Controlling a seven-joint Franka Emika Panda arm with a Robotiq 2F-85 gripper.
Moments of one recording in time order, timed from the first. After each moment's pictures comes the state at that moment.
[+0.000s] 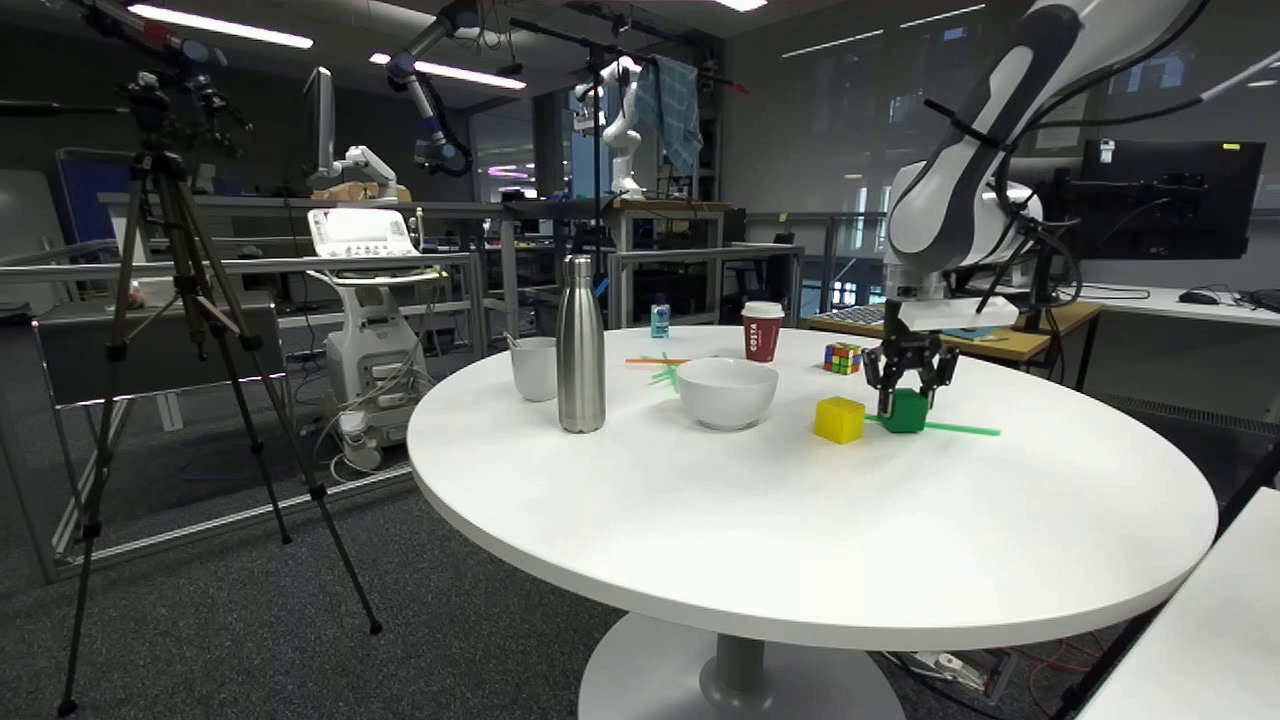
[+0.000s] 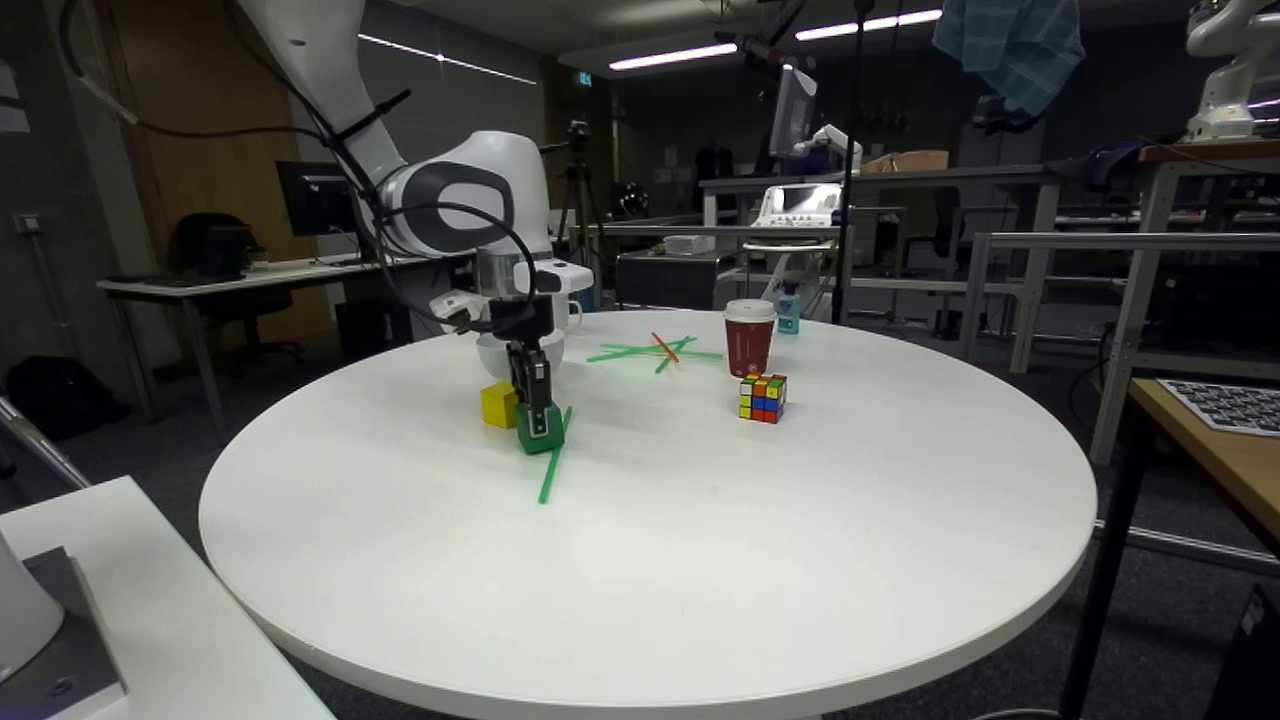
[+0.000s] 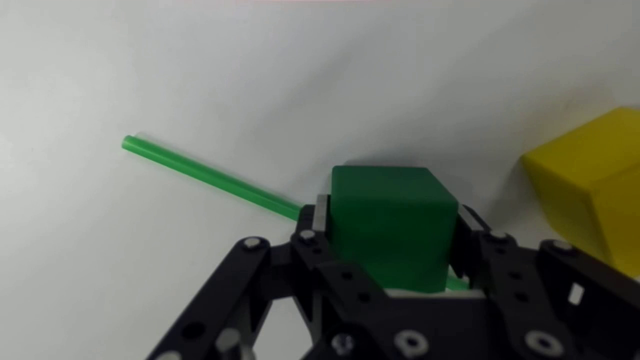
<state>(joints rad) -0.01 0.32 -0.15 -2.39 -0.01 2.71 0.34</state>
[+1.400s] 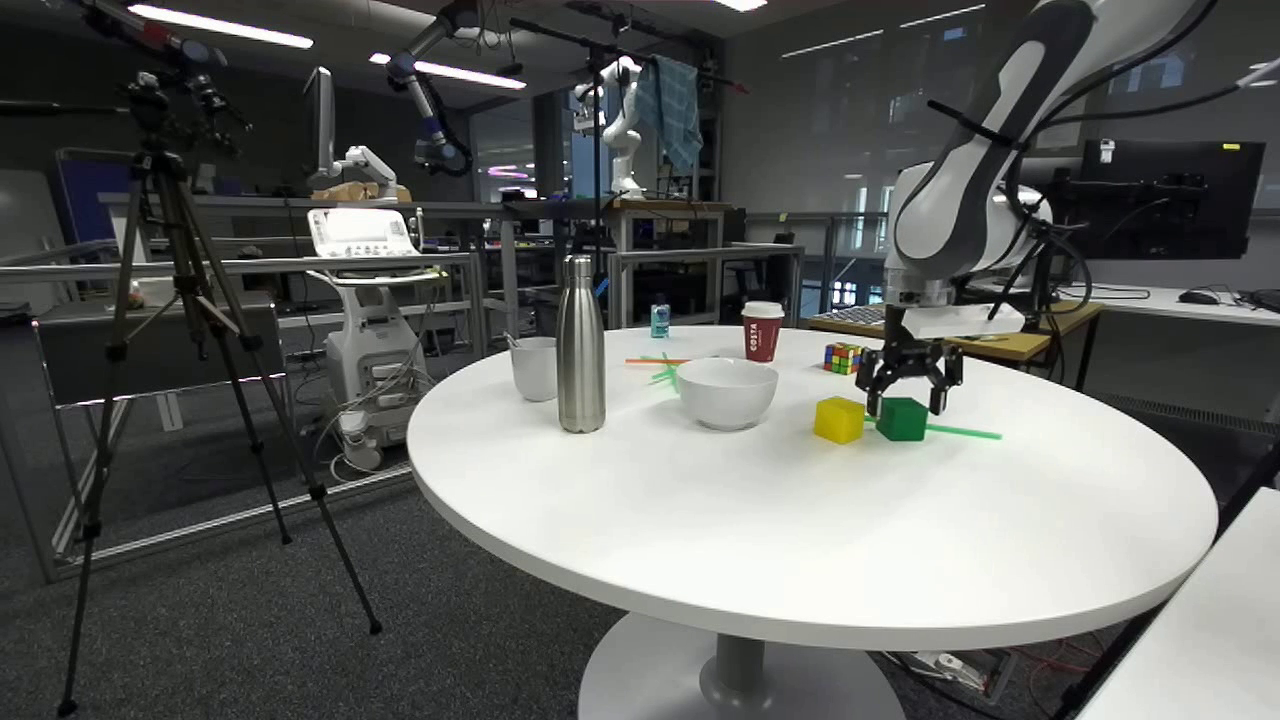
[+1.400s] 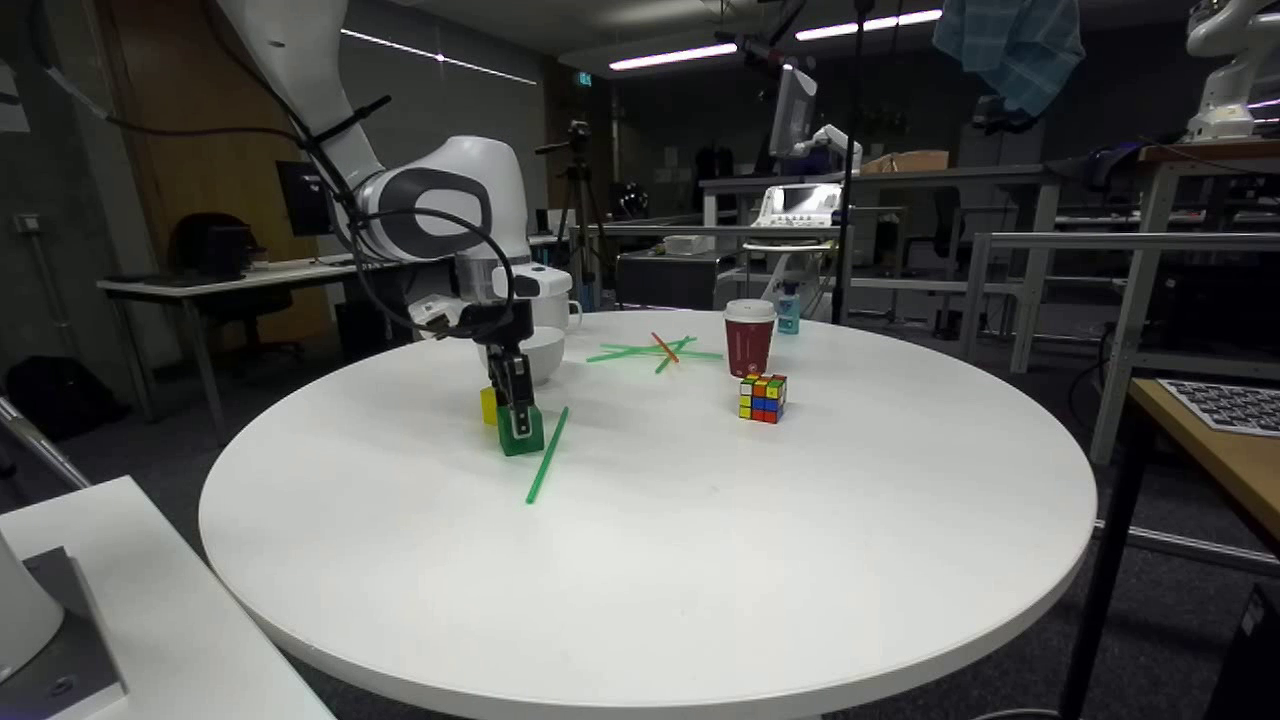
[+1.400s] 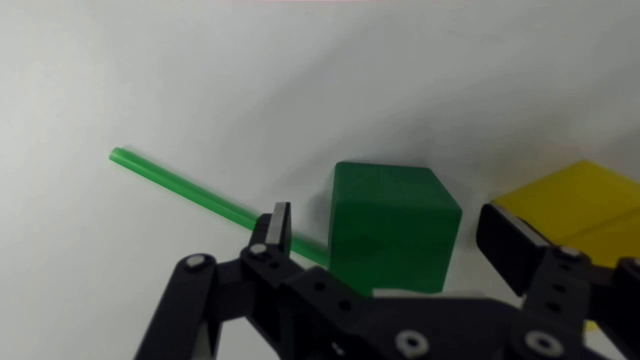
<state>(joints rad) 0.03 0.30 -0.15 -2.45 -0.01 2.75 0.35</state>
